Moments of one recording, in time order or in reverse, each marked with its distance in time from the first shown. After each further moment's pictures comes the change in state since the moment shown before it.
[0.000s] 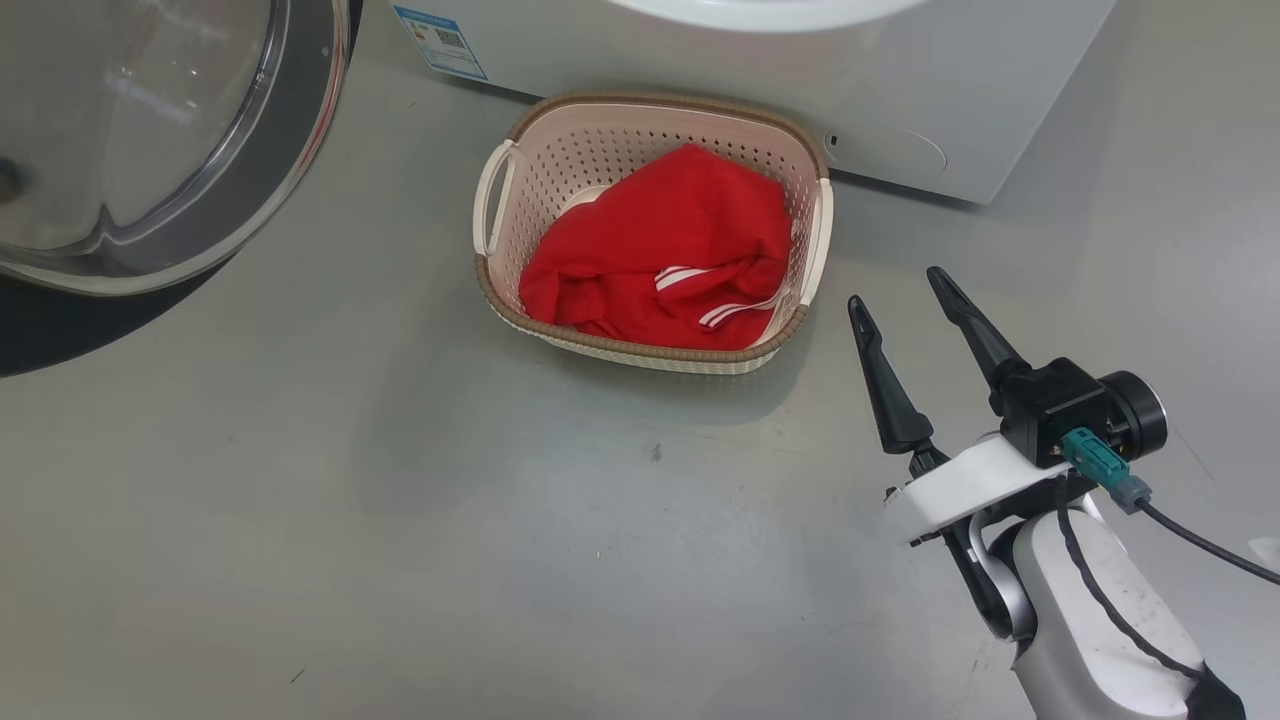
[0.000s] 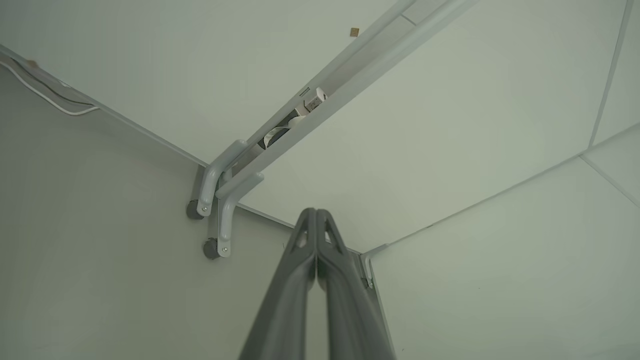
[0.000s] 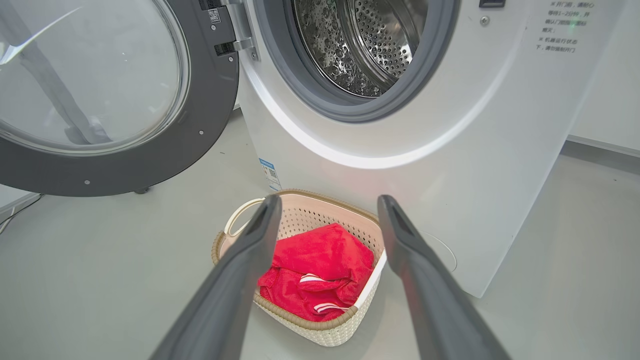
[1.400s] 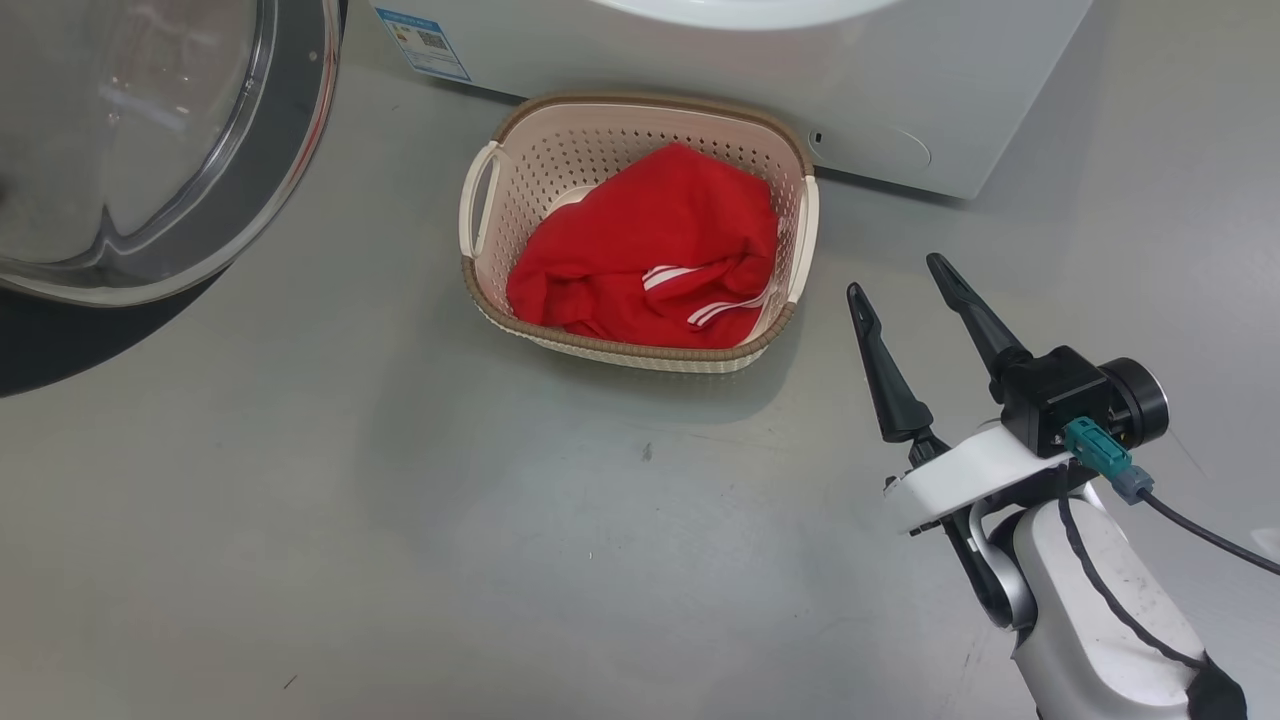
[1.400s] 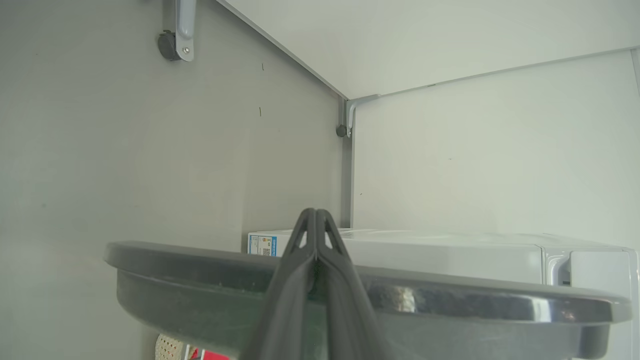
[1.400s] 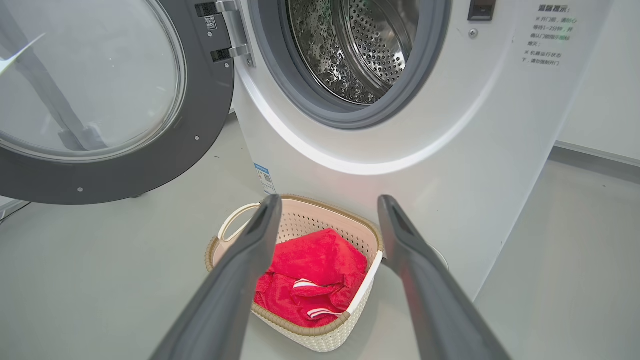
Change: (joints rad) left arm -0.147 0.051 -0.035 0.245 -0.148 0.031 0.527; right arm -0.019 -0.002 0.002 0.001 -0.001 -0.007 -0.001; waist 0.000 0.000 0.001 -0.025
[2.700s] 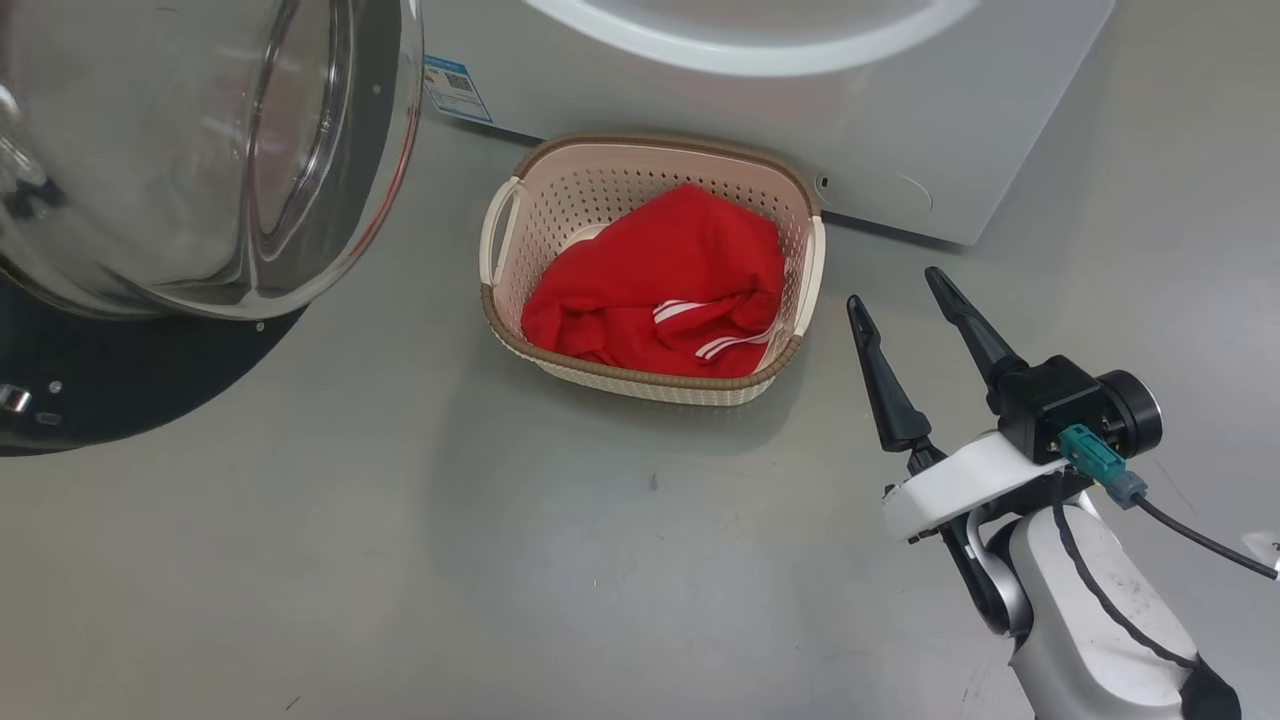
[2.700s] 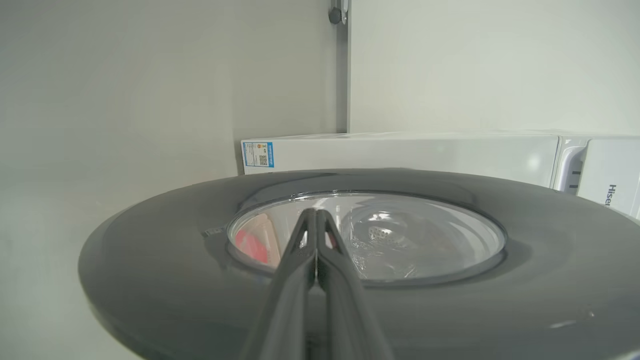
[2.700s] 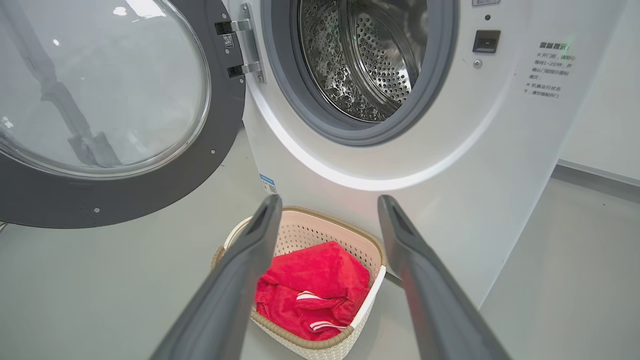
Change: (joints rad) left arm 0.040 -0.059 -0.072 0.057 -0.031 -0.106 0.249; right arm 0.000 0.002 0.002 0.041 0.010 0.000 -0.018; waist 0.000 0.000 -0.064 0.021
